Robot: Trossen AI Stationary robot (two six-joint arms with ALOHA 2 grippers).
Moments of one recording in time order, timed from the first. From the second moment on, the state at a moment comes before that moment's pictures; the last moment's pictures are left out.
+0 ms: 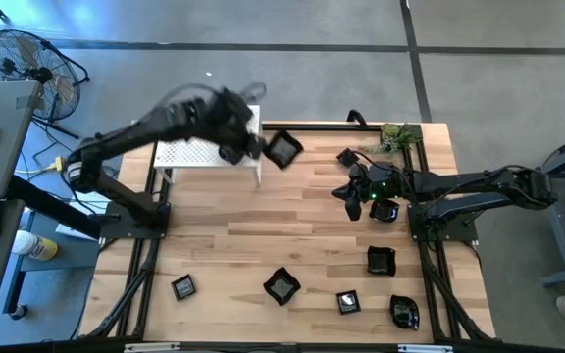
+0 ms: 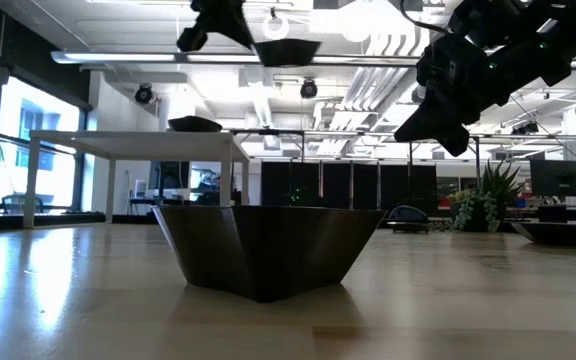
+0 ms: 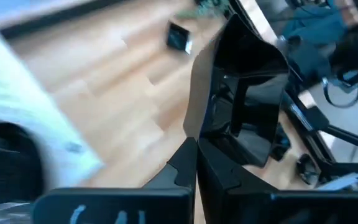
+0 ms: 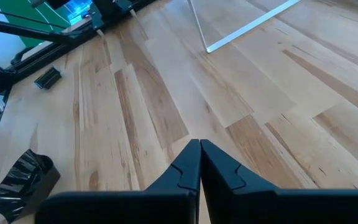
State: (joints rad) left arm 0.38 1.42 1.60 -0.91 0.10 -0.67; right arm -0.20 1.03 0.43 0.10 -0.06 0.42
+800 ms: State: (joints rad) left arm 1.10 1.49 1.68 -1.13 0.43 -0.07; right arm -0.20 1.03 0.43 0.10 -0.08 0.47
